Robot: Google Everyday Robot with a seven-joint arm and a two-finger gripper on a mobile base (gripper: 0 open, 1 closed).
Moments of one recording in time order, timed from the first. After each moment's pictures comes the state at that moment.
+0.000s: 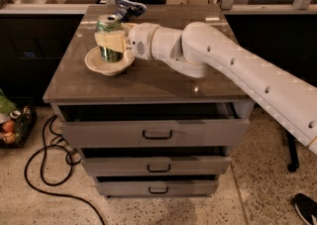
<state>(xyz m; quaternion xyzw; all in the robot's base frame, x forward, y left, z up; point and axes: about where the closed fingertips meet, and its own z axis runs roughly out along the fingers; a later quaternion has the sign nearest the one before) 0.677 0.121 0.929 -0.36 0.63 0.39 0.58</state>
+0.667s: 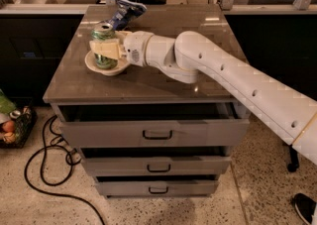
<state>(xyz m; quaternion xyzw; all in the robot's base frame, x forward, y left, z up) 0.681 0.141 0.906 -0.36 0.62 0.41 0.57</state>
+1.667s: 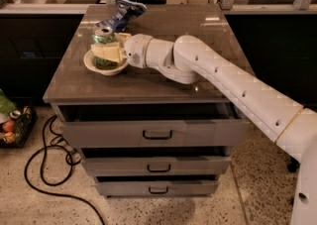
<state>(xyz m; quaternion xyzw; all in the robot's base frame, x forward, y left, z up) 0.699 0.146 0.887 -0.39 0.59 0.41 0.58</state>
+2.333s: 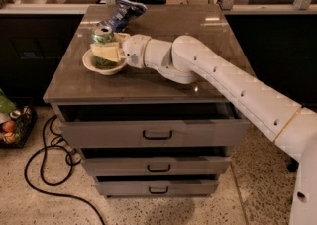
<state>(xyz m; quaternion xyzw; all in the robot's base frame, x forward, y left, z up) 0.697 0.151 0.888 -0.39 0.59 0.41 0.58</state>
